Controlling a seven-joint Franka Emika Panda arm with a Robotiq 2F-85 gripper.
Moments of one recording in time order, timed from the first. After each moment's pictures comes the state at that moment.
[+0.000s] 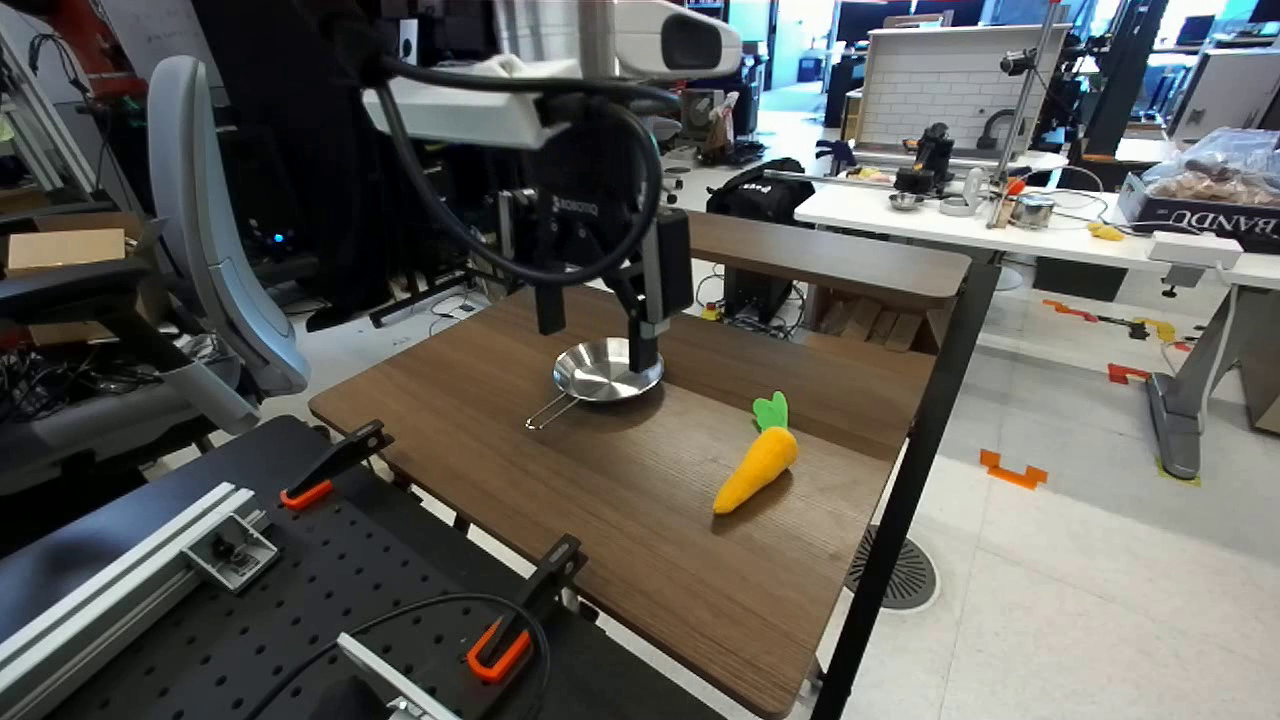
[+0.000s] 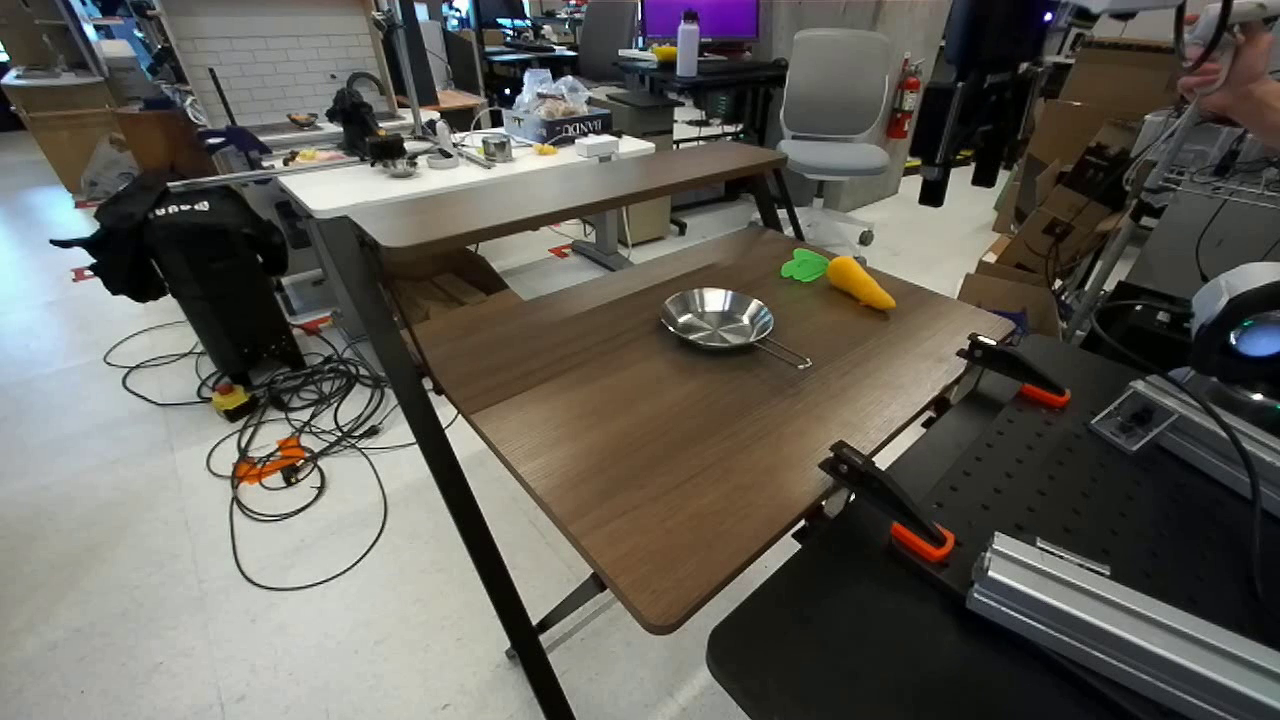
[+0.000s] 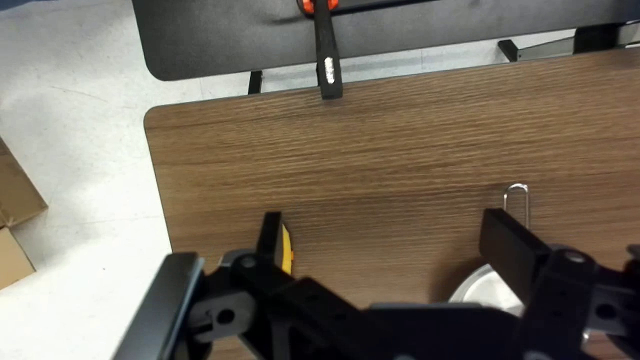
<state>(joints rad) -0.10 -0.04 -0.12 -2.50 -0.11 2.38 -0.07</state>
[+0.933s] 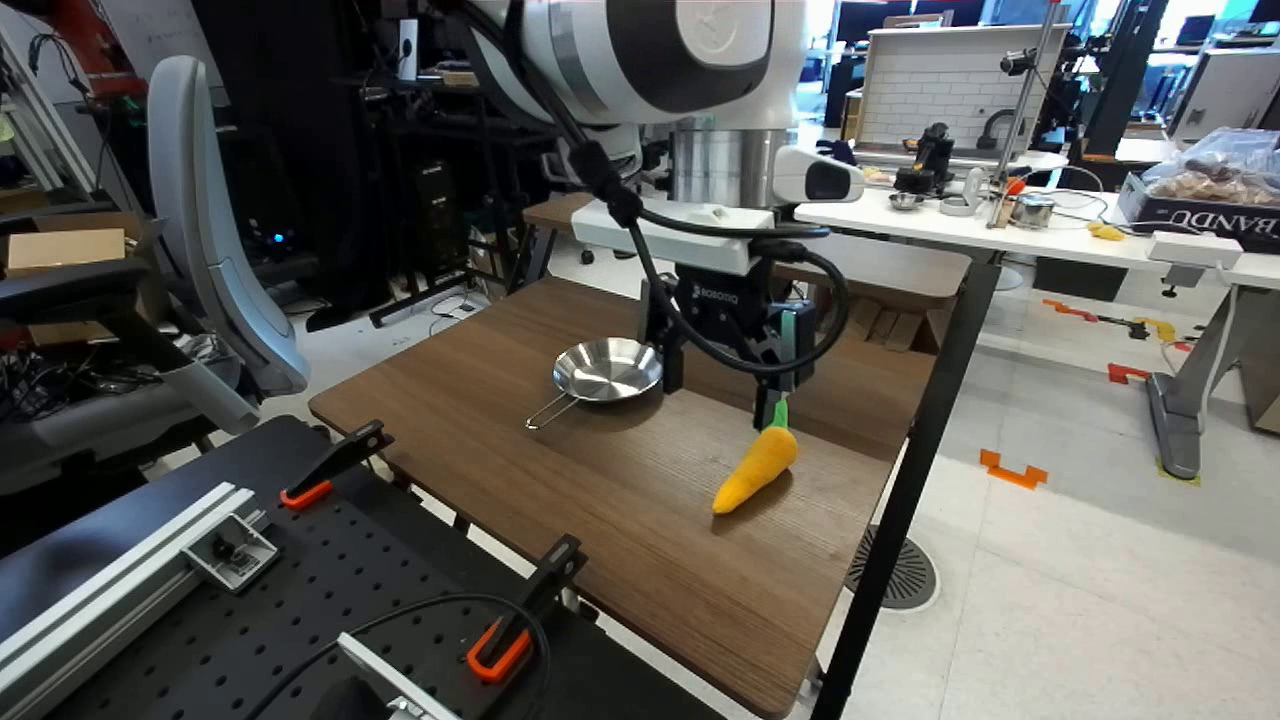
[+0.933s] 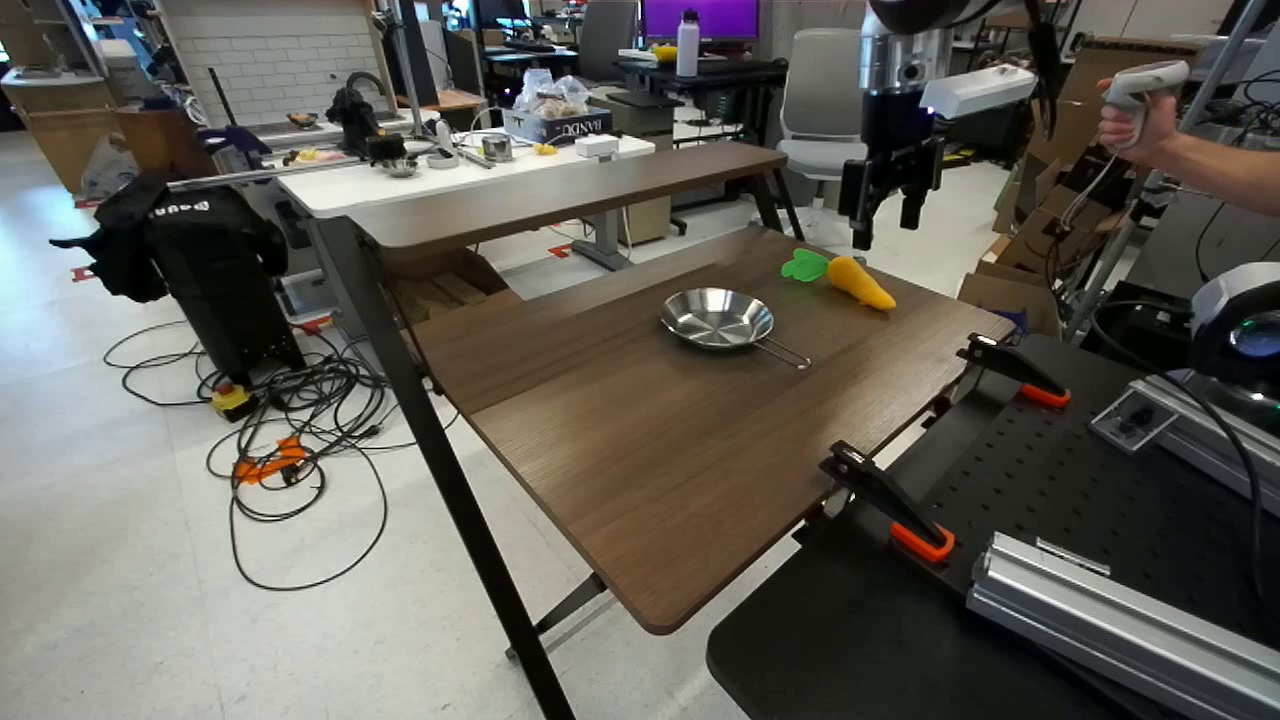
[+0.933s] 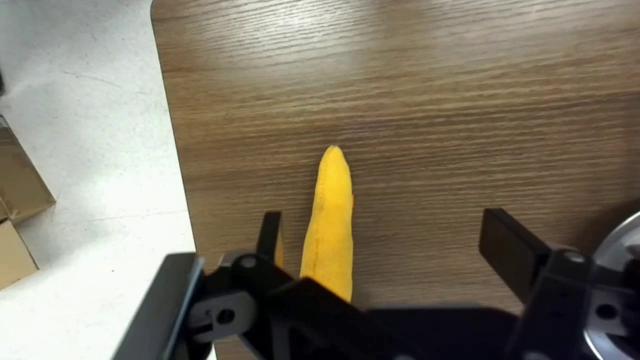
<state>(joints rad) -0.14 0.40 -0.13 -2.14 -0.11 2.42 -0.09</state>
